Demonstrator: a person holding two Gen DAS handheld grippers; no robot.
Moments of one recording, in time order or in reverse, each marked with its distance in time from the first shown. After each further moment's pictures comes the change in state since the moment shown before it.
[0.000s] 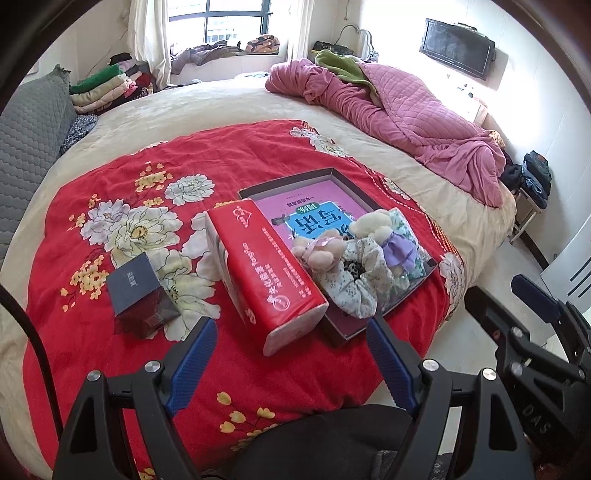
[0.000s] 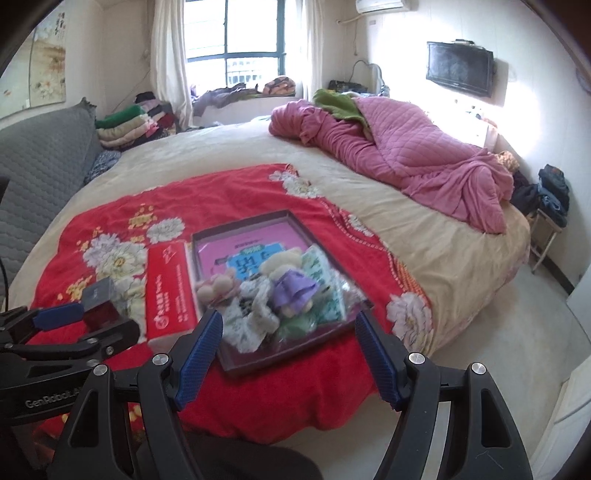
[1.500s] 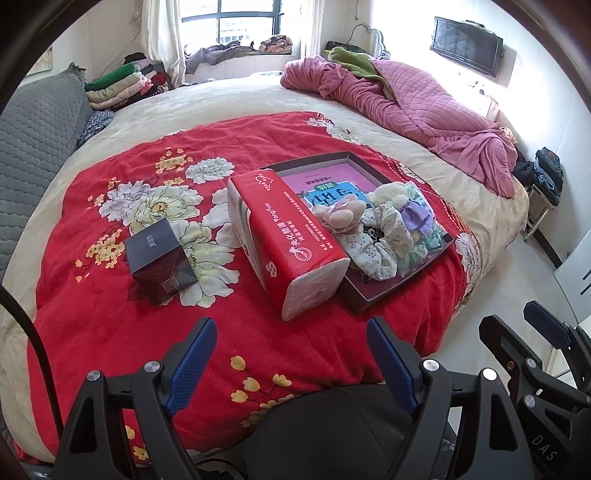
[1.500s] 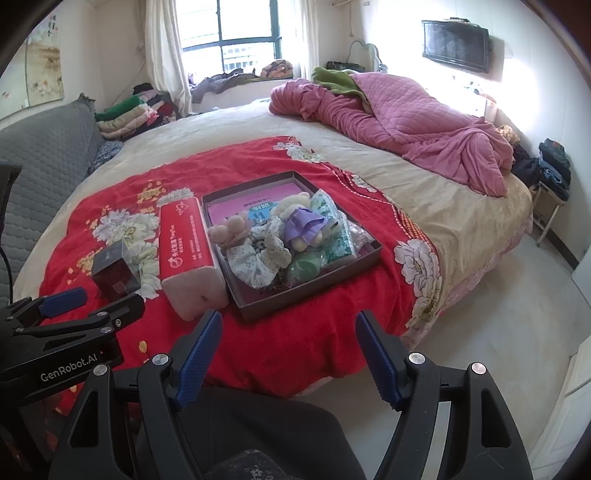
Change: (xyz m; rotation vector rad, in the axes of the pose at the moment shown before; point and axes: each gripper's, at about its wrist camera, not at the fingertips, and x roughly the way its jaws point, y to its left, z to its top) left arm -0.002 0.008 -0.047 -0.012 -0.008 0.066; right arm -0.015 0.005 -0.055 0.052 0.063 0.024
